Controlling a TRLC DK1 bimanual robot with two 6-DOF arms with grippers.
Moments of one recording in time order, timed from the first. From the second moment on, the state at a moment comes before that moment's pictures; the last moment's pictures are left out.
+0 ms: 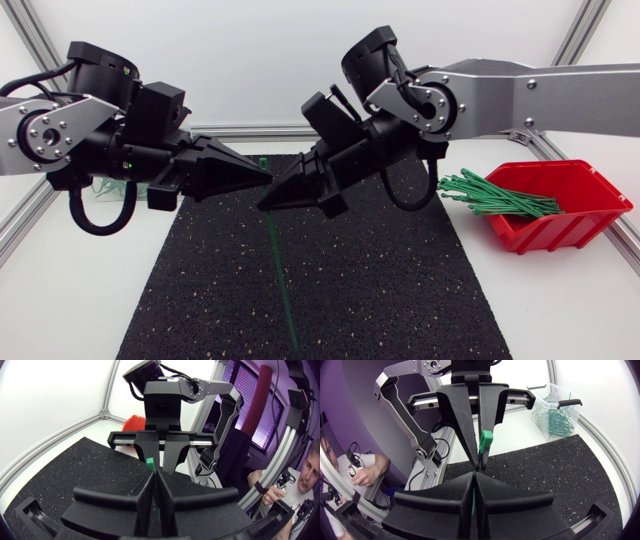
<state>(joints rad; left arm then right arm) -0.24 1.42 1.00 -0.41 1.18 0.47 0.62 1.71 1.30 -0.48 -0.97 -0.42</state>
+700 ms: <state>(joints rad) -0.24 1.41 0.91 0.03 1.19 0.11 0.56 1.68 1.24 -0.34 -0.97 -0.31</state>
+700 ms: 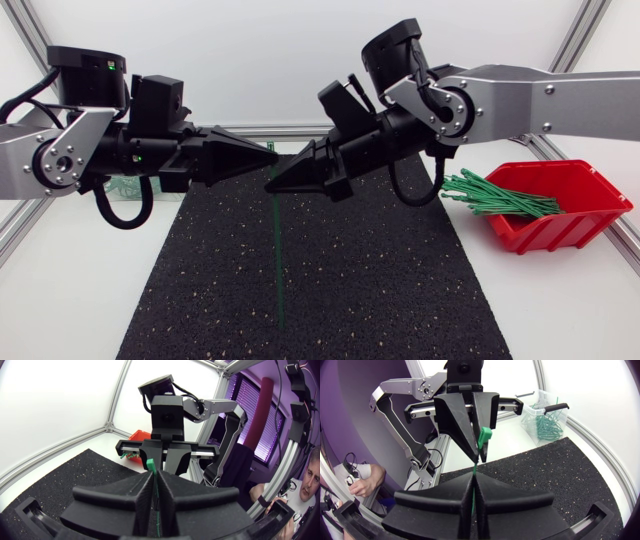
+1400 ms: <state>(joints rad) -0.24 1.39 0.83 0.25 1.18 -0.08 0.55 1.67 1.24 -0.27 -0.98 -0.21</state>
